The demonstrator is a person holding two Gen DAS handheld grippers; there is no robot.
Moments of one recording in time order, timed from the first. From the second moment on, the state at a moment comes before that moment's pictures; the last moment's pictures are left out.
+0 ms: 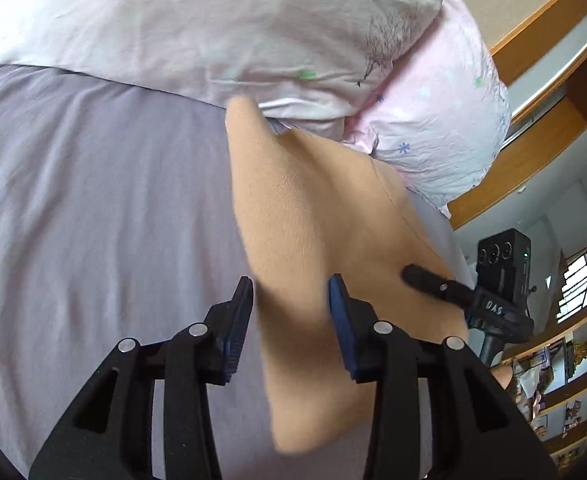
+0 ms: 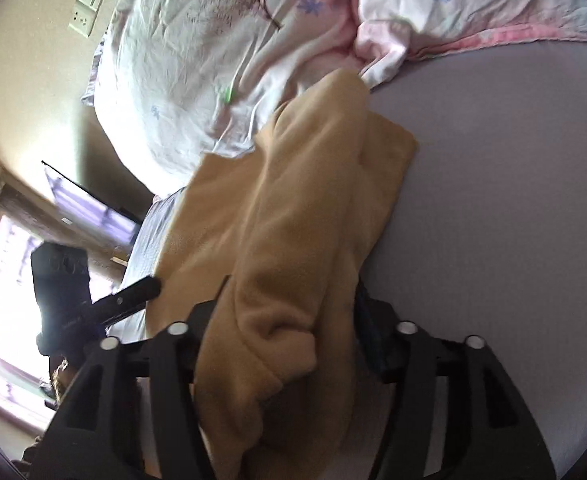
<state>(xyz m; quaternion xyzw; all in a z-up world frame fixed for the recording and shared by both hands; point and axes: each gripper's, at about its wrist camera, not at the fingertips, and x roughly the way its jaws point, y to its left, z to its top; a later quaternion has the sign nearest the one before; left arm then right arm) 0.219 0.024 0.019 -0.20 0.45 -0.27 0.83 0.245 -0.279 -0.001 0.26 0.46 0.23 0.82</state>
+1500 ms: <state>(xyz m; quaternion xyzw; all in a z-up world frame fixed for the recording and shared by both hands) 0.085 -0.017 -0.008 0.05 0.50 -0.06 0.86 0.085 -0.202 0.006 -0.01 0.46 0.04 0.89</state>
